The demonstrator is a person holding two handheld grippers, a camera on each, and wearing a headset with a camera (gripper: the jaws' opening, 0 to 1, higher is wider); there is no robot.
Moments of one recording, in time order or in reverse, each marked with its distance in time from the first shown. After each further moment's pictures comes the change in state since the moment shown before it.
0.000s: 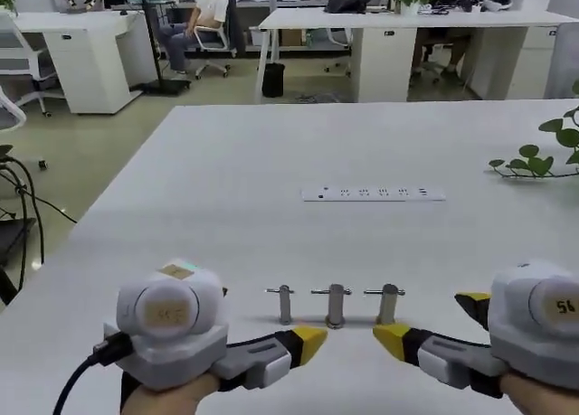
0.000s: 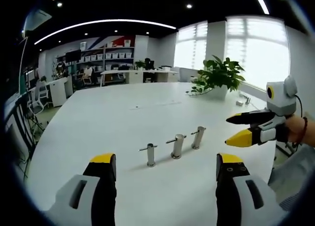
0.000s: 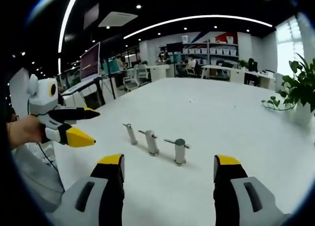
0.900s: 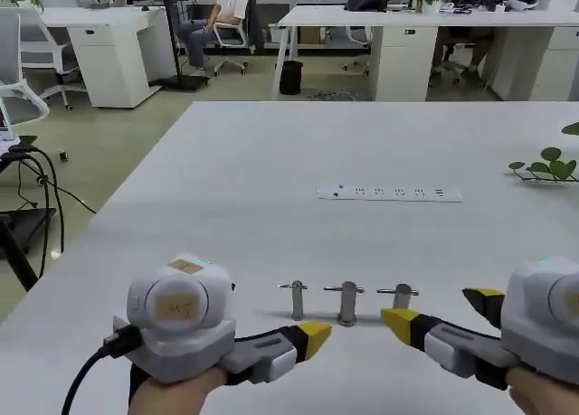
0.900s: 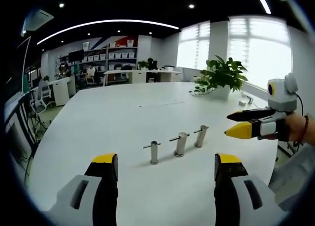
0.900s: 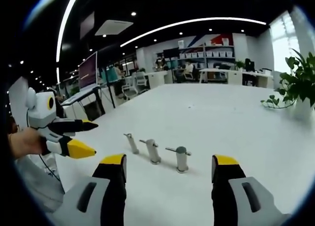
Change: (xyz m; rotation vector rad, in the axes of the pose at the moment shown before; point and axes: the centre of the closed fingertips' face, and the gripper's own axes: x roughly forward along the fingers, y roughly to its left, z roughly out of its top) left arm -0.004 0.005 -0.004 -0.007 0.003 0.025; right arm 0.003 0.000 0.011 0.052 -0.058 -0.005
